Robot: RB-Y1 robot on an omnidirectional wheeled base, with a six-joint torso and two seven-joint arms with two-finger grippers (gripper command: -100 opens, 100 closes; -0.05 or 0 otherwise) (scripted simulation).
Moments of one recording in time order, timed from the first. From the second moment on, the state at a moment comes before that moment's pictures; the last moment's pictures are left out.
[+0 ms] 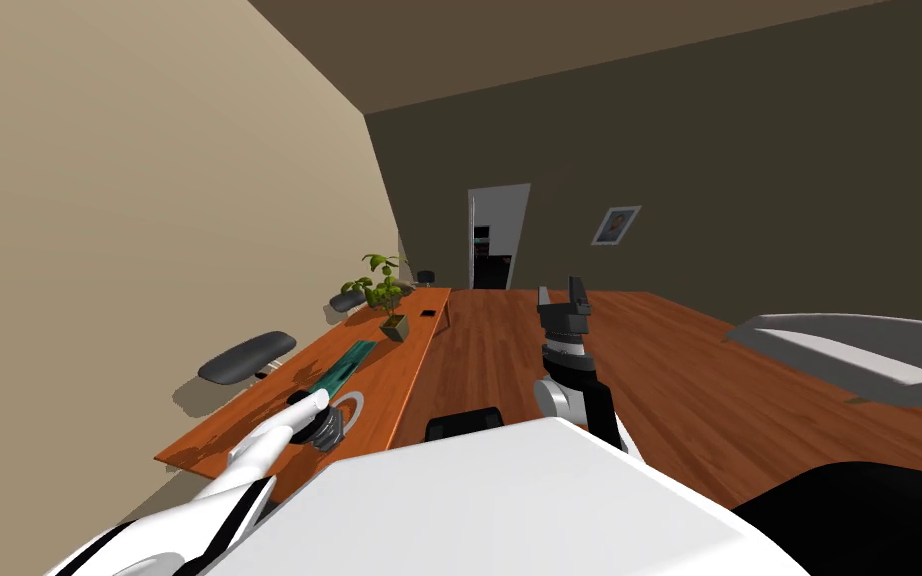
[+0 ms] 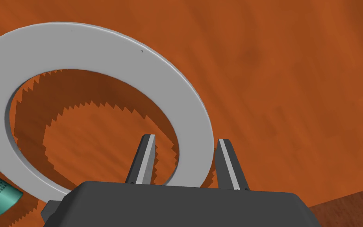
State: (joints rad) left arm -0.21 0.64 0.12 -0.60 0.67 1.01 0.05; right arm 0.53 0.04 0.02 -2.37 -0.10 -0.53 0.06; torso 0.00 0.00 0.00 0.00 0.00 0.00
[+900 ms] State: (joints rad) left arm -0.29 0.60 0.37 -0.49 0.47 1.06 -0.15; right arm 0.53 0.04 0.02 -2.37 -0.10 -0.53 0.06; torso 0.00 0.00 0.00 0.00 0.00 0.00
